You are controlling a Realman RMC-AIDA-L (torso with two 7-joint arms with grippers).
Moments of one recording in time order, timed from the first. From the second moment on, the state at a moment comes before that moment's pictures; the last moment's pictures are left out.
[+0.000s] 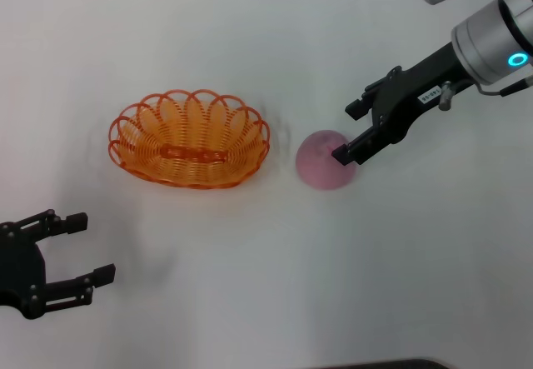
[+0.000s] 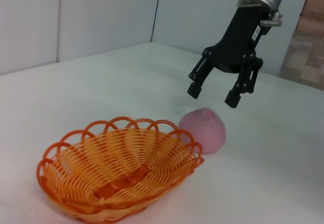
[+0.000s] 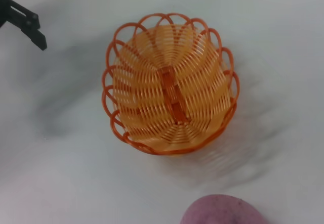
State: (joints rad) left arm -0.24 -2.16 0.40 0.86 2.31 1.83 -1.10; right arm 0.77 2.09 -0.90 -0.87 -2.53 -1.58 1.88
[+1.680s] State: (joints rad) left arm -0.25 -2.16 0.38 0.86 2.30 1.83 -1.10; right arm 0.78 2.10 -1.13 -0.77 -2.47 -1.41 1.90
